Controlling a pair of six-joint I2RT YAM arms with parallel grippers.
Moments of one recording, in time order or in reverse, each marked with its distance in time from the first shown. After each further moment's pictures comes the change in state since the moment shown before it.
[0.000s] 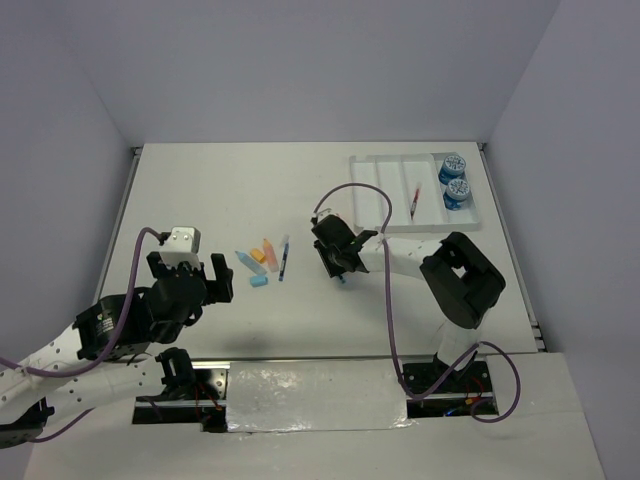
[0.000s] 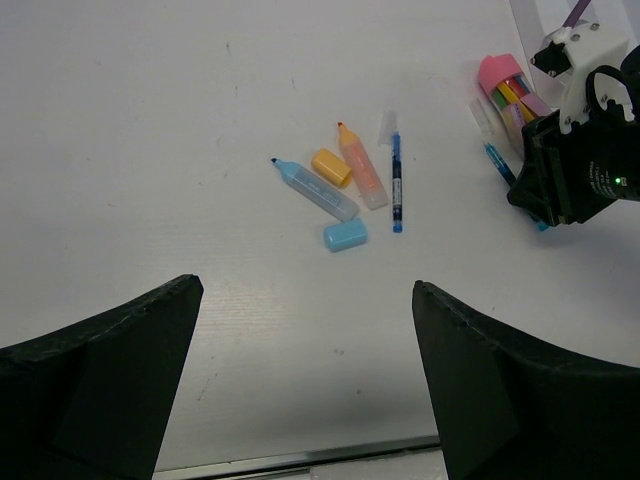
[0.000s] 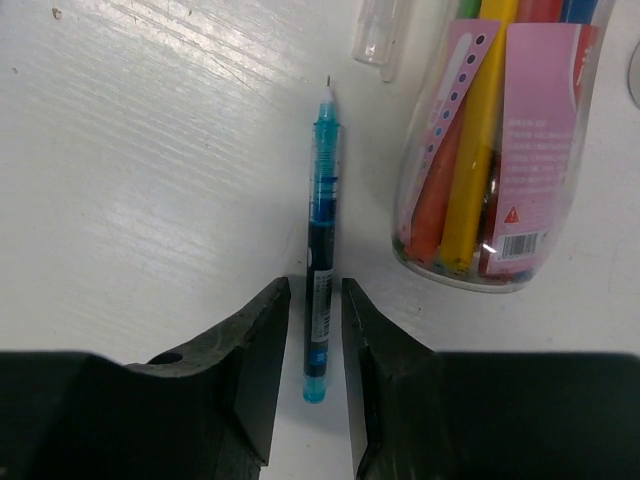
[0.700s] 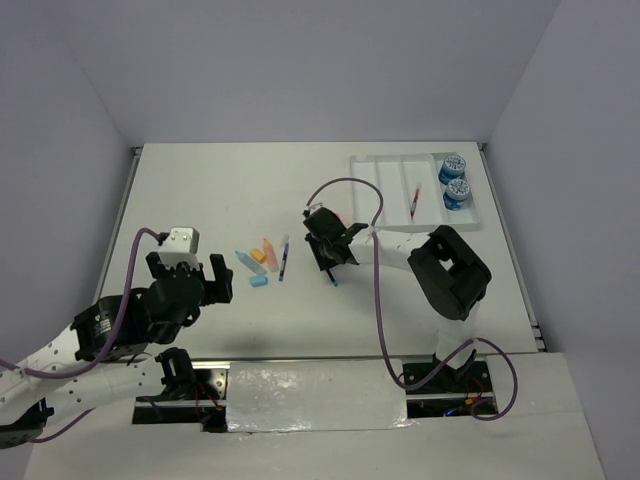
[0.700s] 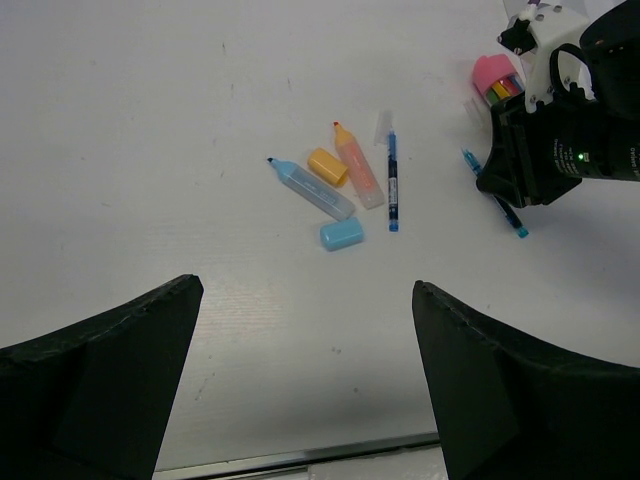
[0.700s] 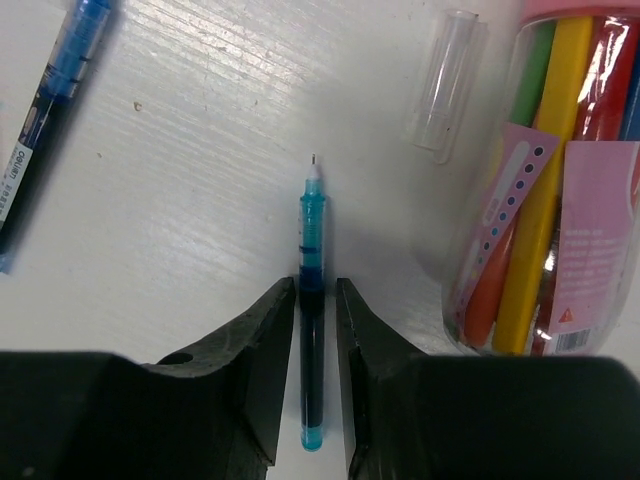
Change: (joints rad) left arm 0.000 -0.008 0.000 0.001 0.009 0.001; right arm 0.000 0.093 0.109 0.003 -0.060 0.047
